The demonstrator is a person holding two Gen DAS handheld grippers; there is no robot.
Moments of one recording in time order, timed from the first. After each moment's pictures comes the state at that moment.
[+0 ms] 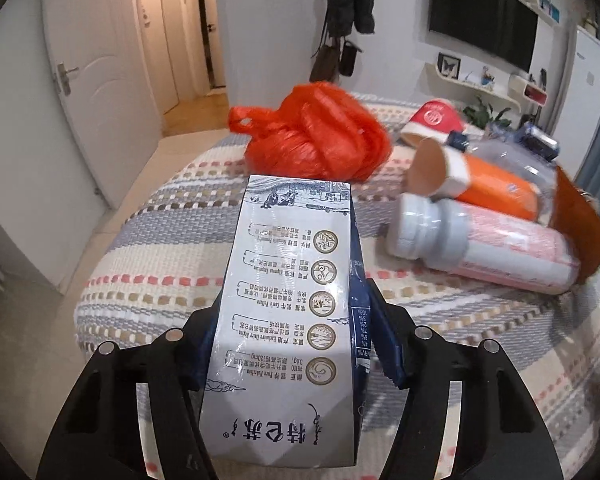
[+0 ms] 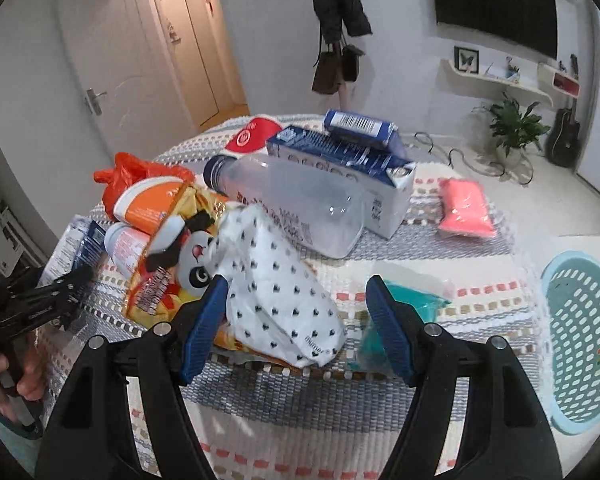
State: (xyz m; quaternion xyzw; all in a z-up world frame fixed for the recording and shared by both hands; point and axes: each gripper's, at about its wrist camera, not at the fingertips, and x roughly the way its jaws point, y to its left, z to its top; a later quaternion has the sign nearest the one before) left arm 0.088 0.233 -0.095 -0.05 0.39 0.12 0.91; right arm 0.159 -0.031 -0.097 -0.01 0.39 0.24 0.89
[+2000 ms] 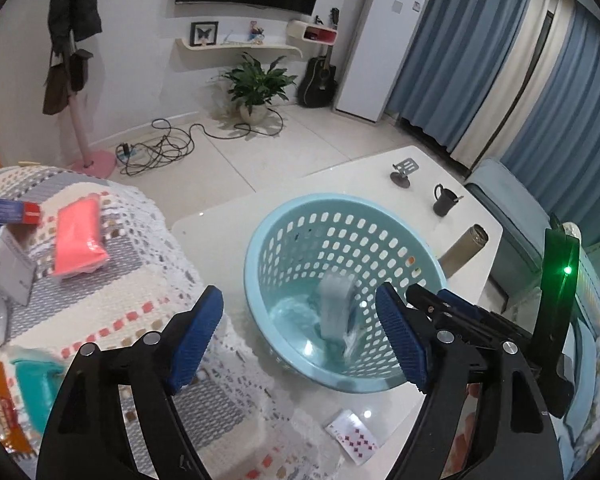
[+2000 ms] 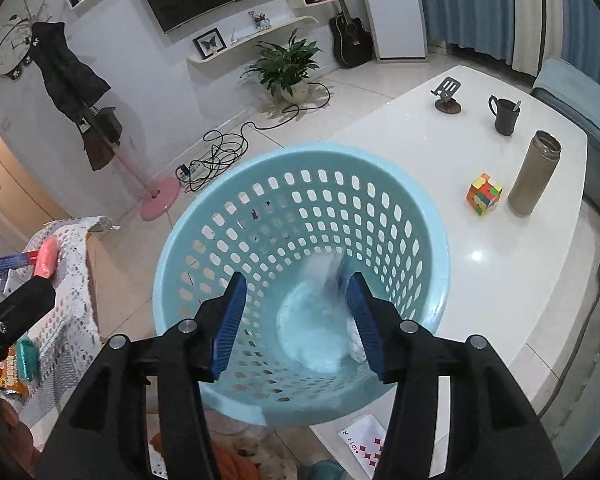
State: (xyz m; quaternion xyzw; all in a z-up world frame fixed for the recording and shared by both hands) left arm 0.218 -0.175 -0.110 -0.02 0.42 -0.24 0.88; right arm 0.153 -0.385 -0.155 0.20 0.41 -0.09 0.88
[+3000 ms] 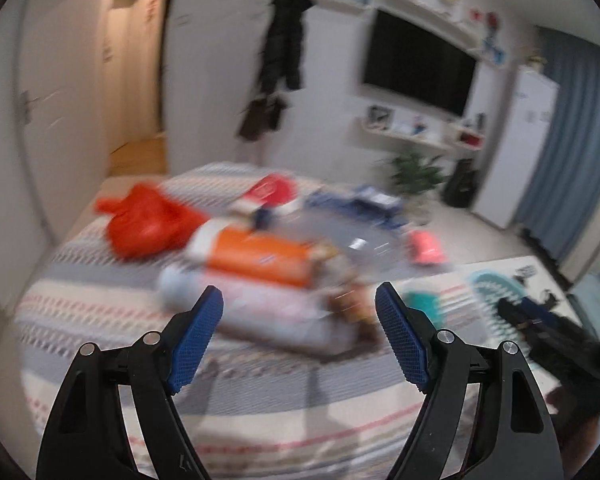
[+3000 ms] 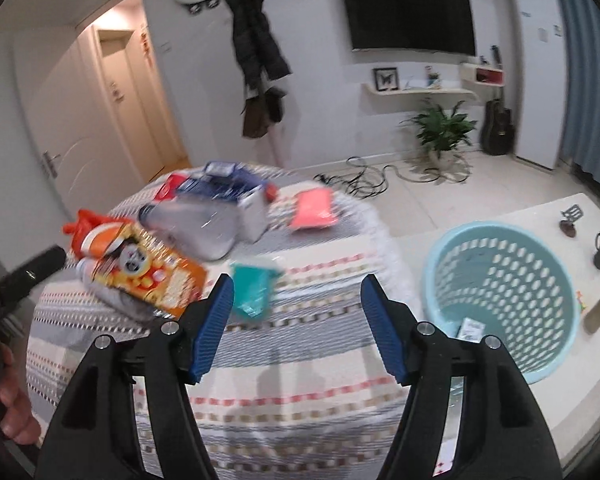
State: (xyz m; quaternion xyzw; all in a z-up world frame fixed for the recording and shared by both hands) left arm 0.077 0.098 -0.043 -0.09 0.31 0.04 0.95; right arm 0.104 -0.143 -0.070 0.05 0.33 0.13 0.93
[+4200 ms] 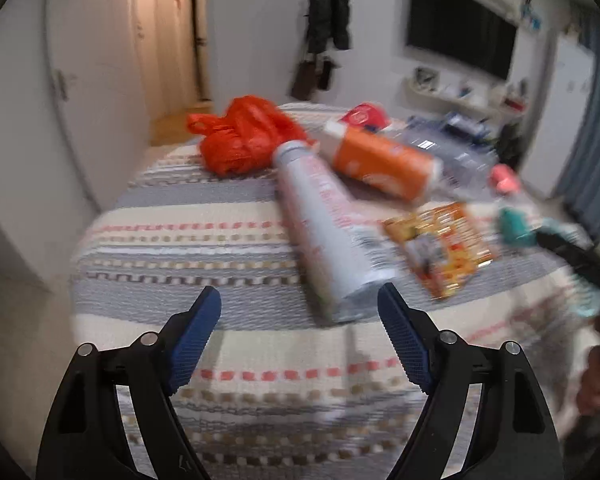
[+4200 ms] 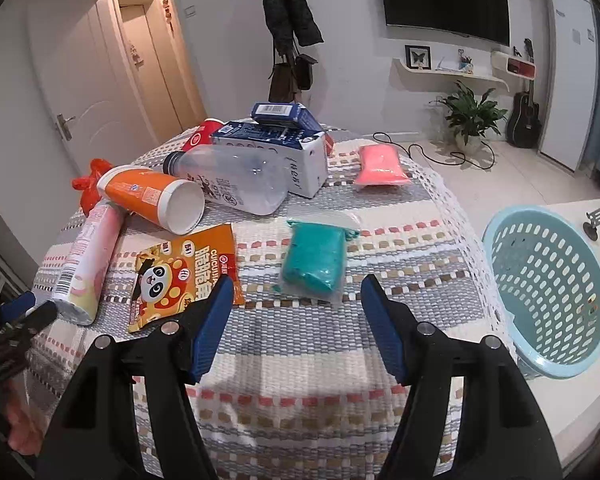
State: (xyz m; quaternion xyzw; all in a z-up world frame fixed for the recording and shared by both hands) left arm 0.021 0.169 -0.074 -0.08 0.36 0.08 0.93; right arm 0.110 -0.087 -0.102 0.02 0.37 0.17 0.91
